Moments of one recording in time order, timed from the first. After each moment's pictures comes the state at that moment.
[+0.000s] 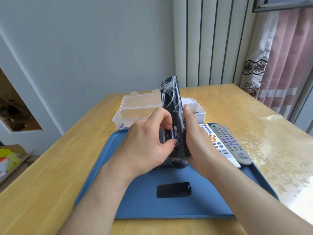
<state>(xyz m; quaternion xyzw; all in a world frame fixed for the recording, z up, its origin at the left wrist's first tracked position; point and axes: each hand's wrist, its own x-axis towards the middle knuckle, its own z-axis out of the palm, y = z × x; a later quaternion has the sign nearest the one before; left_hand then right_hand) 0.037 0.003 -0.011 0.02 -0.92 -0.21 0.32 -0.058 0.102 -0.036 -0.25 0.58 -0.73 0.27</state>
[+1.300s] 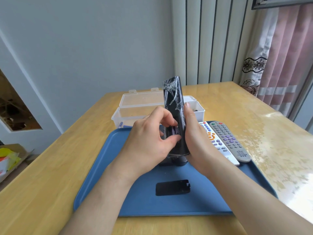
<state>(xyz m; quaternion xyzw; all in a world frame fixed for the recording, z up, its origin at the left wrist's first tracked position) 0.032 0.011 -0.016 0.05 -0.89 -0.28 0.34 -0.057 0.098 -0.036 -0.21 0.61 -0.73 0.24</state>
